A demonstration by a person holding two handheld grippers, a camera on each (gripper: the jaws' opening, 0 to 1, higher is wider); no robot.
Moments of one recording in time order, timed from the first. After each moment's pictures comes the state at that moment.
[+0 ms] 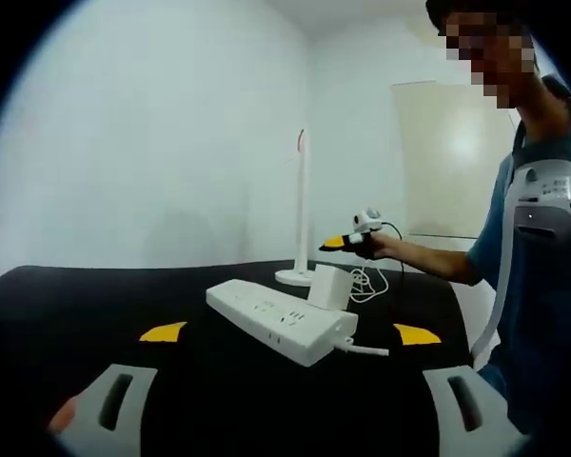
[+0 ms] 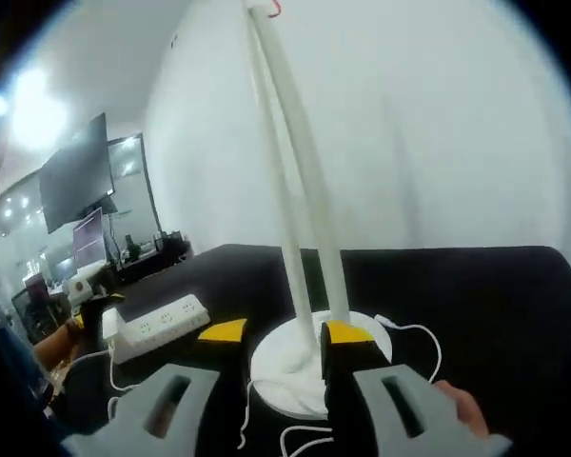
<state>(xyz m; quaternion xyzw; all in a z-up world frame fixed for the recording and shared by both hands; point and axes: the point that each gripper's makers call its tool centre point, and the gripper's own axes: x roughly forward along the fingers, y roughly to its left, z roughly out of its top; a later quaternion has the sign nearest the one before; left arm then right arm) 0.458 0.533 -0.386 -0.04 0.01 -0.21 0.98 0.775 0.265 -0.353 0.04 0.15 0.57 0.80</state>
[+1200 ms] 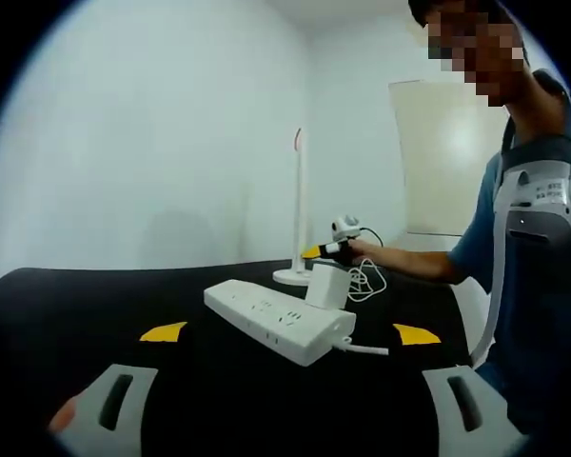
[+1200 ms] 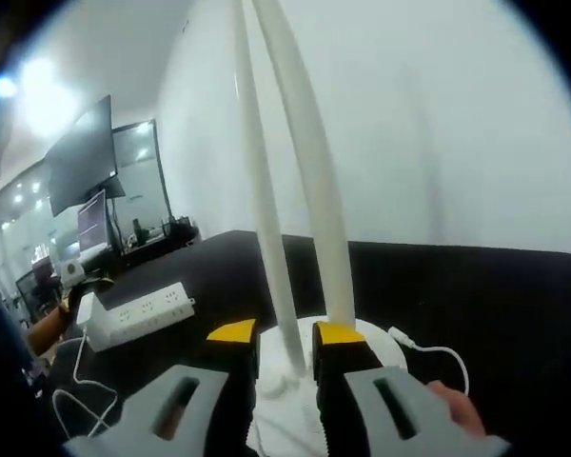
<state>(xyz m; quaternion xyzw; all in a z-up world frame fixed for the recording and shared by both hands) 0.458 0.530 -0.385 -0.04 0.01 -0.21 0.98 0.804 0.309 -0.381 0.01 0.15 0.60 0.78</state>
